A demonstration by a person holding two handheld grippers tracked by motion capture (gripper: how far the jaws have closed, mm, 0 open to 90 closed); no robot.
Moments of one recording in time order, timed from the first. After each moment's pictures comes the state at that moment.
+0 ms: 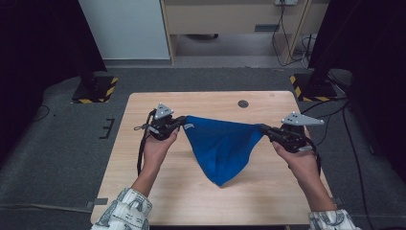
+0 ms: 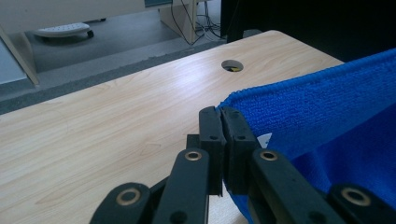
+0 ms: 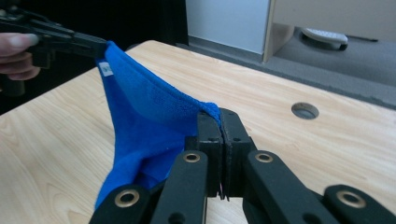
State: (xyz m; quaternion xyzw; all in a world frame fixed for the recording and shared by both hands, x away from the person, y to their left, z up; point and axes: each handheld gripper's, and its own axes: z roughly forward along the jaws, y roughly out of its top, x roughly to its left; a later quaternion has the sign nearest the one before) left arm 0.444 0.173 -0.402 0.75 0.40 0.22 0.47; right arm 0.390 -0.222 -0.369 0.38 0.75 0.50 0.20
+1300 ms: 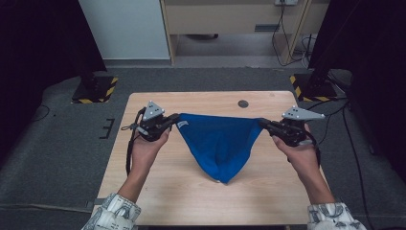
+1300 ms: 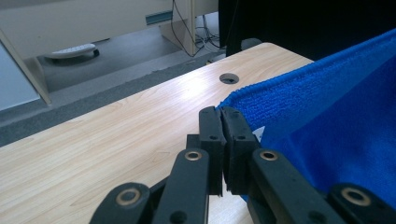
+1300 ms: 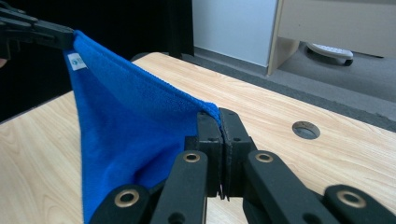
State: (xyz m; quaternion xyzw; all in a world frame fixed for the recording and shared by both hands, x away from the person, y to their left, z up) left arm 0.414 0.189 -0.367 0.76 0.37 0.24 0.48; right arm 0.403 -0.224 -0.365 0.36 0.74 0.52 0.20
